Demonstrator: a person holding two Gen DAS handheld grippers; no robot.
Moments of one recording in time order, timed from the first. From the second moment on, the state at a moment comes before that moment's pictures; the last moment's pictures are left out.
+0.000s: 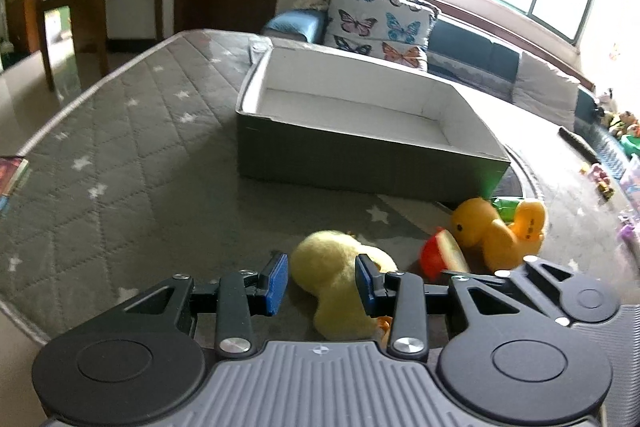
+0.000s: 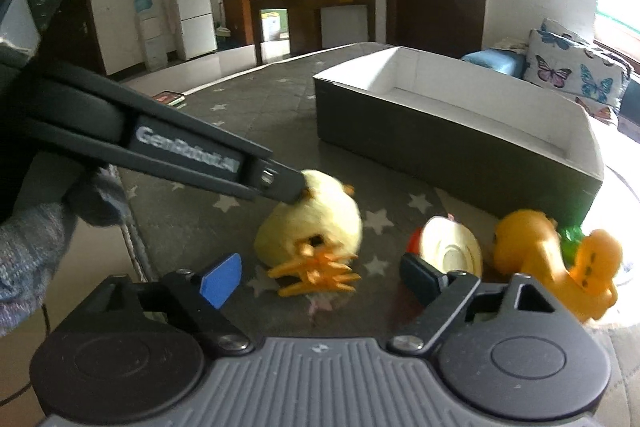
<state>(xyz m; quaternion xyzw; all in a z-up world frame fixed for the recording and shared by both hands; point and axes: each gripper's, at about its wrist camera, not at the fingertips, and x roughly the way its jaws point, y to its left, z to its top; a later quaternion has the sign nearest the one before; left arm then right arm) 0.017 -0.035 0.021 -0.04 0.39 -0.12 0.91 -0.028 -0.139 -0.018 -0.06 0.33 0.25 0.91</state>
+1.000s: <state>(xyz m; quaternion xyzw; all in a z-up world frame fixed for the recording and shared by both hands) 0.058 0.009 0.019 -0.27 0.44 -0.18 0.84 -0.011 -0.149 -0.006 -0.03 0.32 0.25 0.91</state>
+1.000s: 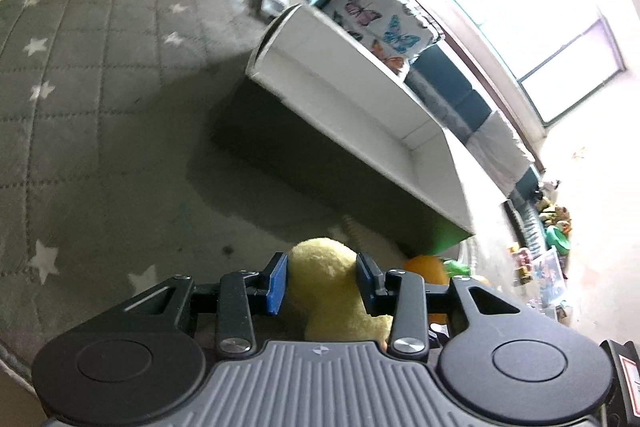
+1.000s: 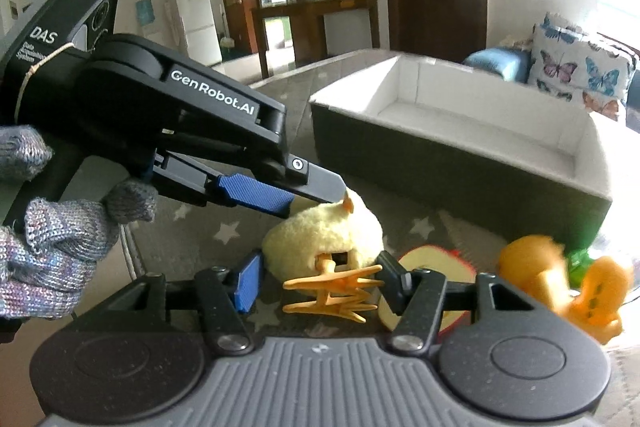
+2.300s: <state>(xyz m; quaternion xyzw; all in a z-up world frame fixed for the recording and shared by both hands) 0.214 -0.136 0.023 -0.16 0.42 -0.25 0.86 0.147 -0.256 -0.002 0.00 0.34 0.12 0.93</state>
